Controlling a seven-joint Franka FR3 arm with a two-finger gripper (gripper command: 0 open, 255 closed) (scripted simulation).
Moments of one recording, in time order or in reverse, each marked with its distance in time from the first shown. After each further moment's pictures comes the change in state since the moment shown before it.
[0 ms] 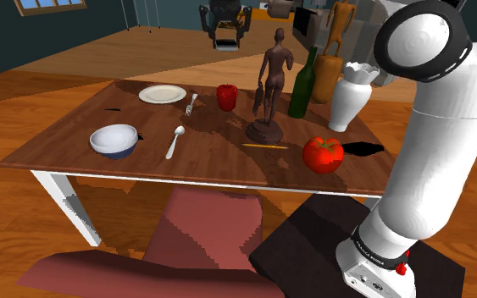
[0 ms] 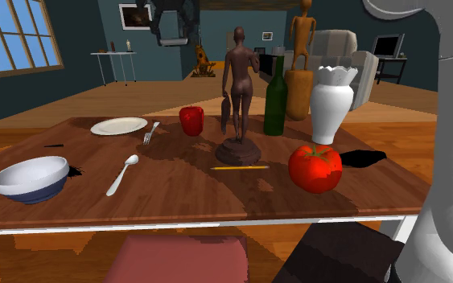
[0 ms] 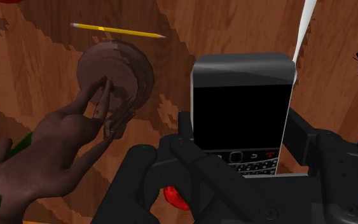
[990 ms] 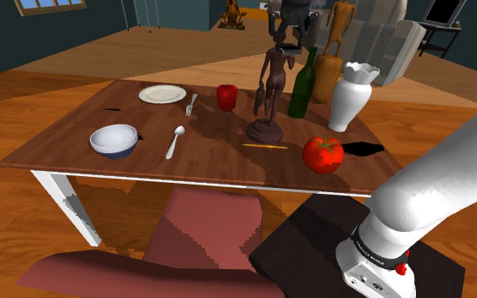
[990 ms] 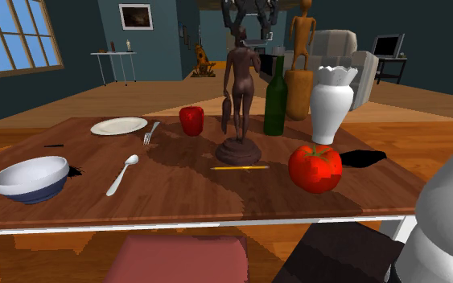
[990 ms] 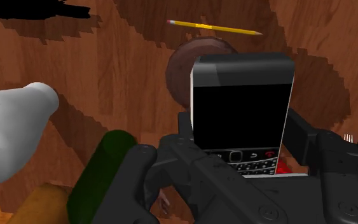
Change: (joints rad) arm -0.225 -0.470 -0.178 -0.584 0.124 0.153 -0.352
